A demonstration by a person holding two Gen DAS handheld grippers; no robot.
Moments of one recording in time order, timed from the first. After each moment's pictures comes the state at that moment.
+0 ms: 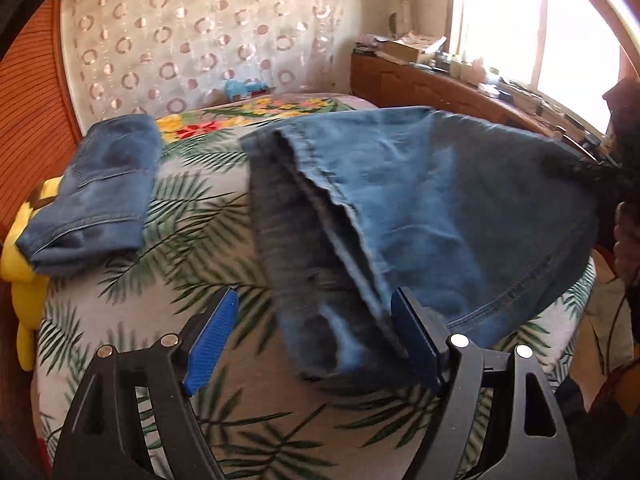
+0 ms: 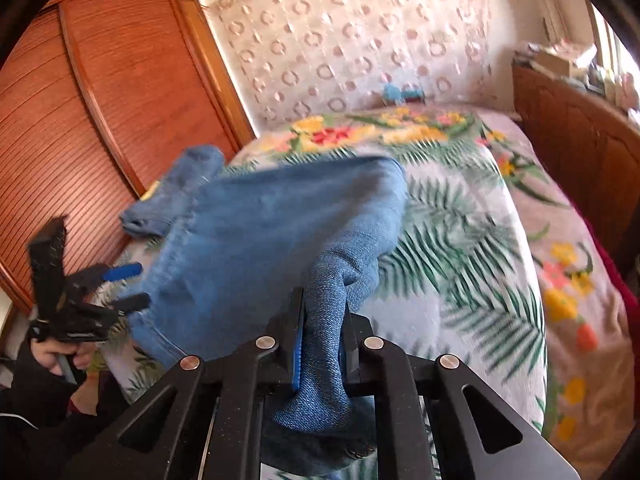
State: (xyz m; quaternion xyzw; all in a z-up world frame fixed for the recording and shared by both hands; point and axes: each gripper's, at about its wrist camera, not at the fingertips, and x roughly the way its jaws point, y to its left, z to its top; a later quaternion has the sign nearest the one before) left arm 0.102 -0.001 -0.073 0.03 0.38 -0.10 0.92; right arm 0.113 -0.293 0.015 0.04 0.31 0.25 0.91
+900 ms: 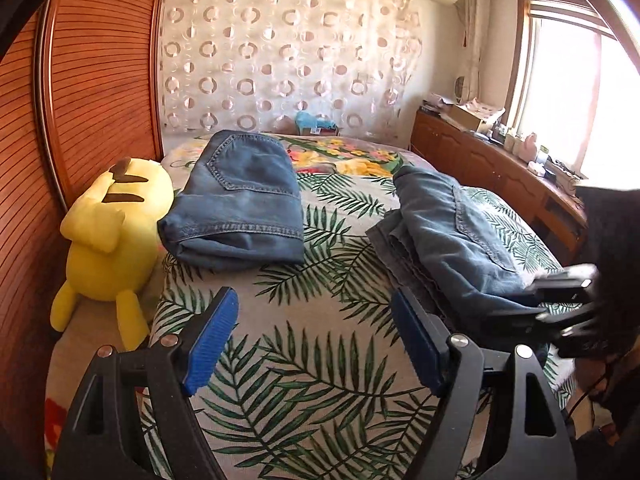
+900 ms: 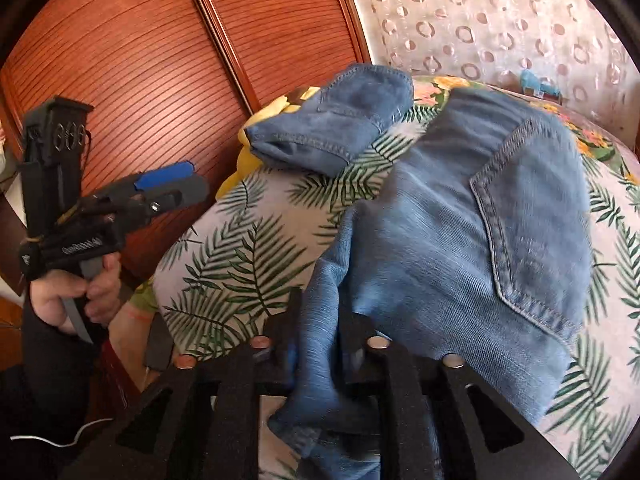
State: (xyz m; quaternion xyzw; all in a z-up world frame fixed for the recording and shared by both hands) left arm 0.063 0.117 -0.033 -0.06 0.31 -0.02 0.95; right arm 0.106 -0.073 -0.001 -0.06 0.37 0.43 0.82
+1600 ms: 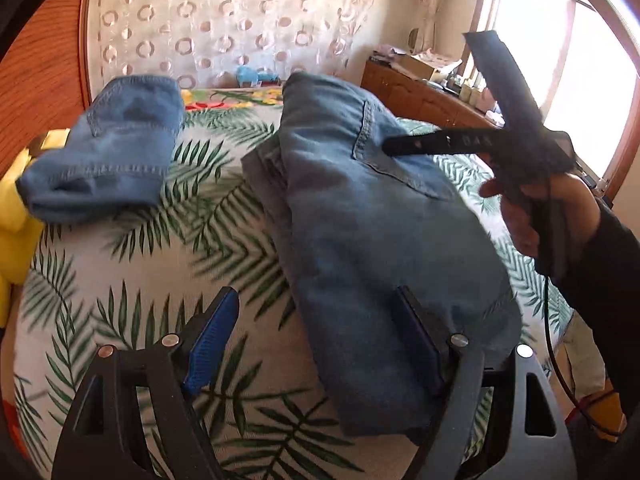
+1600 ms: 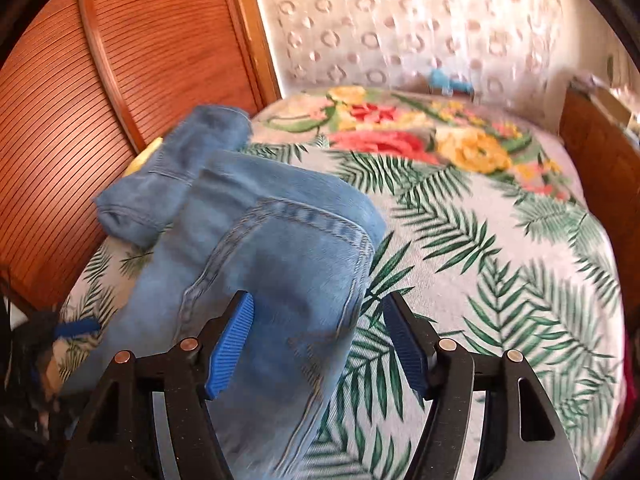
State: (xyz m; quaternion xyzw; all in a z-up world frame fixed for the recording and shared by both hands) left arm 0.100 0.034 -0.093 -0.06 0.39 -0.11 0.91; right arm 0.212 -0.119 0.015 -0.05 0.37 0.28 0.88
